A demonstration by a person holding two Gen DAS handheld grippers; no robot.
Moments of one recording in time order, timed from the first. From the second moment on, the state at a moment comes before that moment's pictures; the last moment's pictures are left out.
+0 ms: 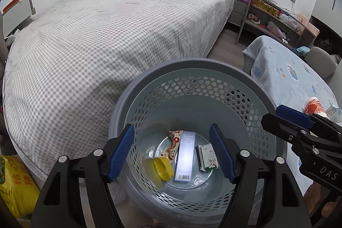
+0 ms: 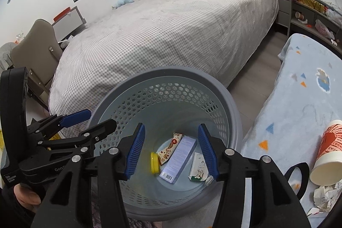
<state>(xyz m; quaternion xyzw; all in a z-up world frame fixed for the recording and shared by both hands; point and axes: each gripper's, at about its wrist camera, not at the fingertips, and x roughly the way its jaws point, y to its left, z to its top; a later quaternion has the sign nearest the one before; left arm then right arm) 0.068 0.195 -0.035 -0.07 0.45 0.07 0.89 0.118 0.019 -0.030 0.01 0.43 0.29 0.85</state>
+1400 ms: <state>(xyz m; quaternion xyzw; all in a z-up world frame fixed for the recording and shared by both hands) 0.044 0.142 -0.007 -0.01 0.41 0.06 0.91 0.052 -0.088 -0.027 0.05 0.44 0.22 0.87</state>
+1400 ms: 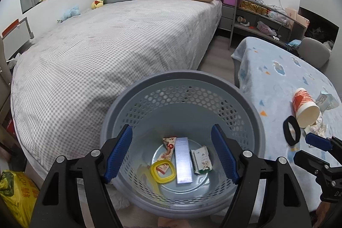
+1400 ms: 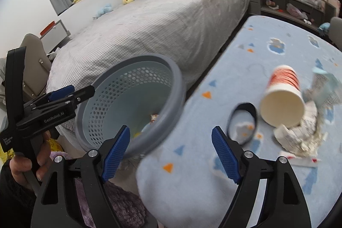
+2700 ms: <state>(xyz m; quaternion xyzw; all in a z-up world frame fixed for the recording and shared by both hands) 0.060 0.002 -0.038 0.04 0.43 -0.05 0.90 0.036 -0.242 -0.076 0.12 0.48 0.02 0.87</state>
